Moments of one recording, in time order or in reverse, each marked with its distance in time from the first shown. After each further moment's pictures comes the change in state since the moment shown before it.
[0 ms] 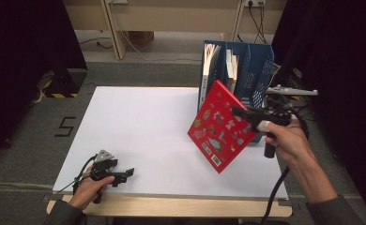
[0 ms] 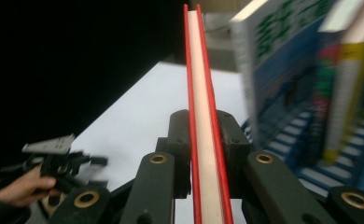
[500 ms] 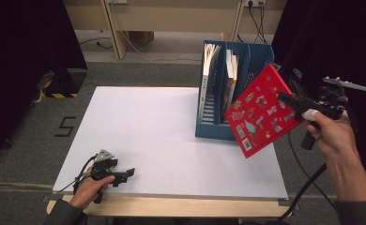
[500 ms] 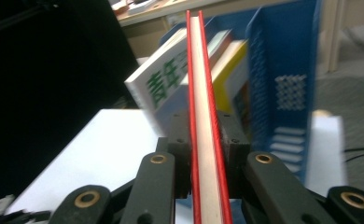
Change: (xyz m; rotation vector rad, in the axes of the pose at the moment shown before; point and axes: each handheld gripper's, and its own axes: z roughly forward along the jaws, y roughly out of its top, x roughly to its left) left arm 0.000 0.001 0.001 -0.002 -0.011 -0.019; right arm -0.060 0.019 -0.068 -0.151 -0.214 0.086
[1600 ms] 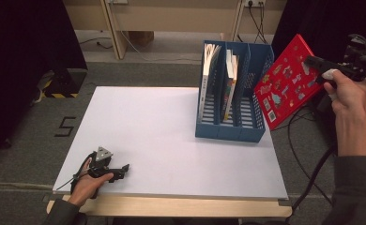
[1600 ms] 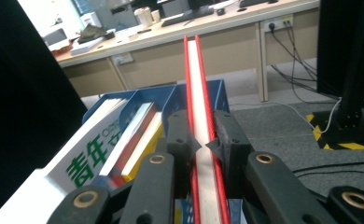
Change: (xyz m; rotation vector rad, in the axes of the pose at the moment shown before) left arm 0.012 0.002 0.004 0.013 0.164 0.099; right arm -0.045 0.076 0.018 -0.121 -0.214 0.031
